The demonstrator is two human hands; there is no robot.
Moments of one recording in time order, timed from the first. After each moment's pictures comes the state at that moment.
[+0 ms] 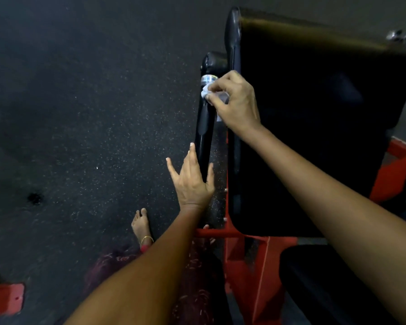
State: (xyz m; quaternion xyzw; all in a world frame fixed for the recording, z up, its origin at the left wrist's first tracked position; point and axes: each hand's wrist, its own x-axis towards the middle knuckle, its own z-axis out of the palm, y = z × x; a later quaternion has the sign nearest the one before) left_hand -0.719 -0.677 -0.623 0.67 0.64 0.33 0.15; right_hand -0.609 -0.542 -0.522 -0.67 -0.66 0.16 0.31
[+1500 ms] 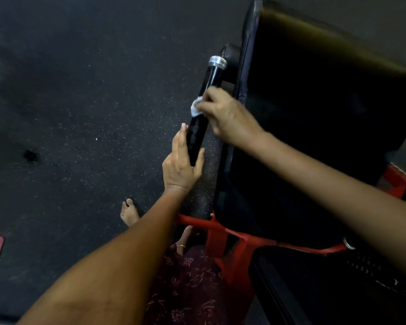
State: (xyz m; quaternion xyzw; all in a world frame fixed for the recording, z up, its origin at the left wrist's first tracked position) left_hand -0.718 -0.681 -0.611 0.65 0.65 0.35 0.21; right_hand -0.601 -0.577 -0.519 -0.44 -0.88 0.17 0.10
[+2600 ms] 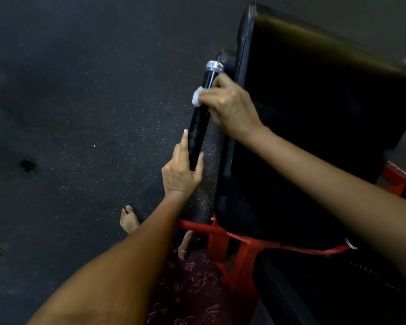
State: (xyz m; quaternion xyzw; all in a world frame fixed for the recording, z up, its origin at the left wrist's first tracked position) left_hand -0.718 -0.683 -0.614 0.64 0.66 0.34 0.19; right_hand -0.598 -0.563 -0.518 -0.45 -0.87 0.01 0.18
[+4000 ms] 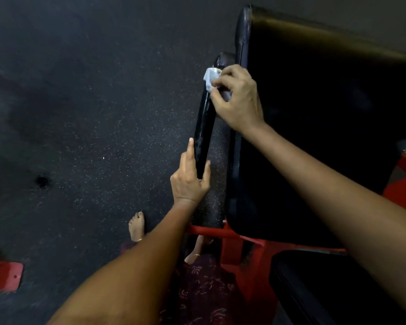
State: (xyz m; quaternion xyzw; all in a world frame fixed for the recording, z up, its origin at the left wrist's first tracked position) left_hand -0.721 -0.682 -0.613 0.66 0.64 0.35 0.20; right_hand -0.604 -0.546 -0.528 -0.63 -0.69 0.15 0.32
